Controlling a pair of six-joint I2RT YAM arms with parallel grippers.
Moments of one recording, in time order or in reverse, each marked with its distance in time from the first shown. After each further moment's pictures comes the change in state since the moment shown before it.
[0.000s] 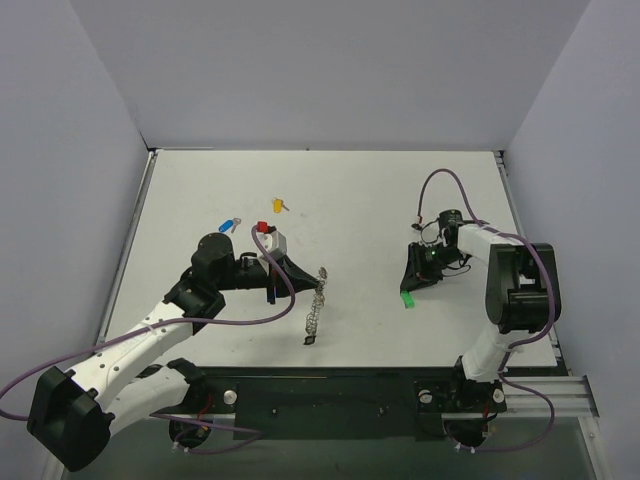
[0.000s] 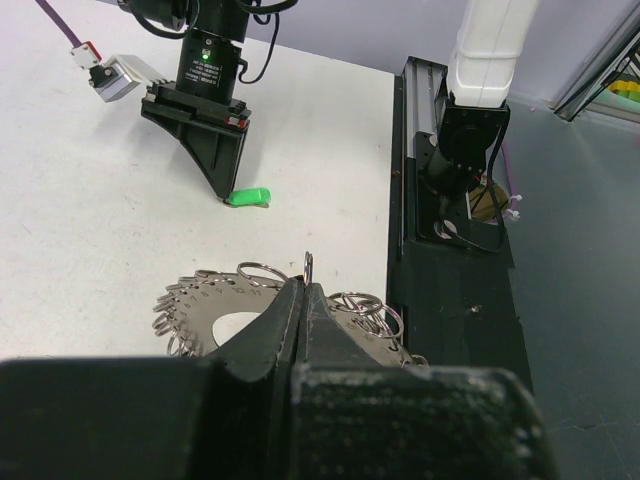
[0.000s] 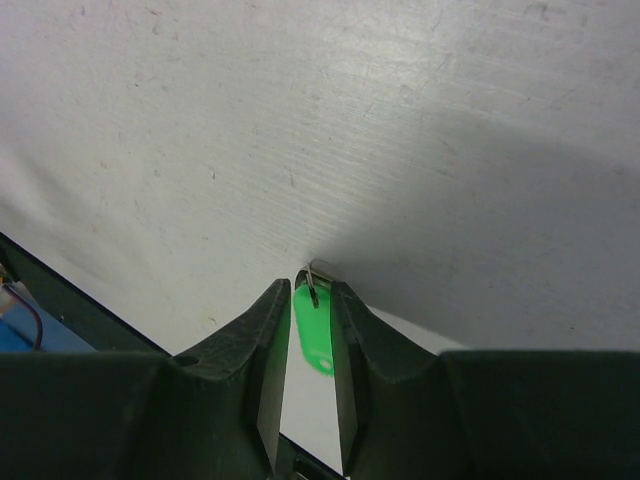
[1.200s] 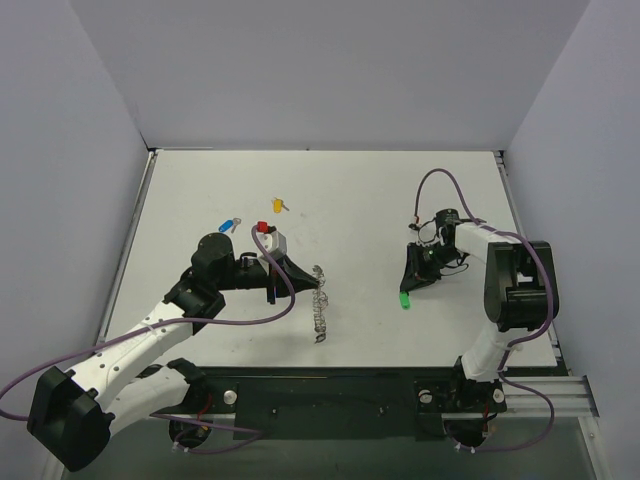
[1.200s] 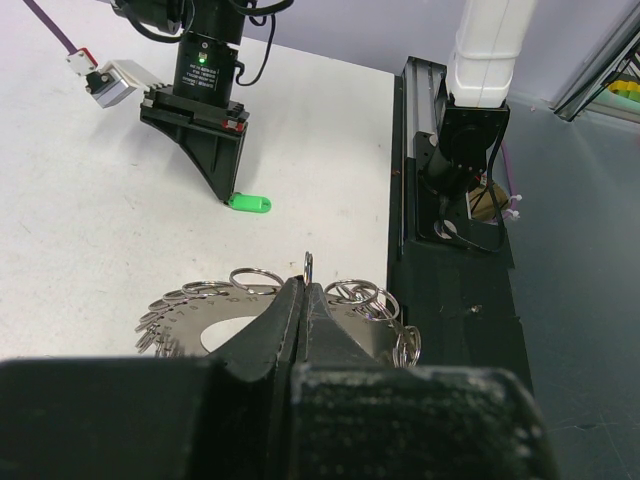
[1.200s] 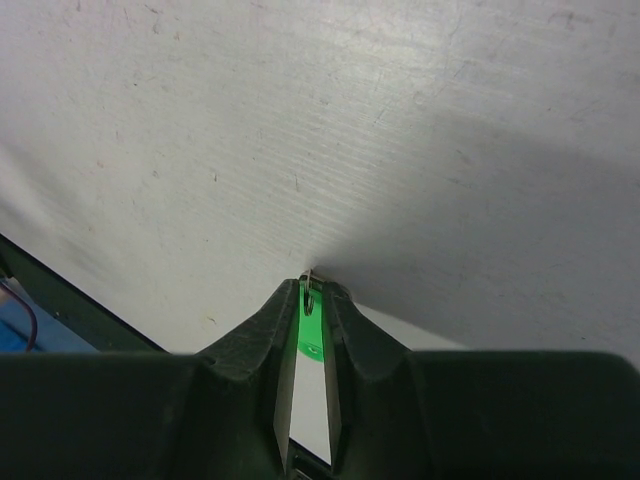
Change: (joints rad) left arm 0.000 0.000 0.000 0.000 0.000 0.000; right arm 0.017 0.018 0.016 -0.017 0.007 -0.003
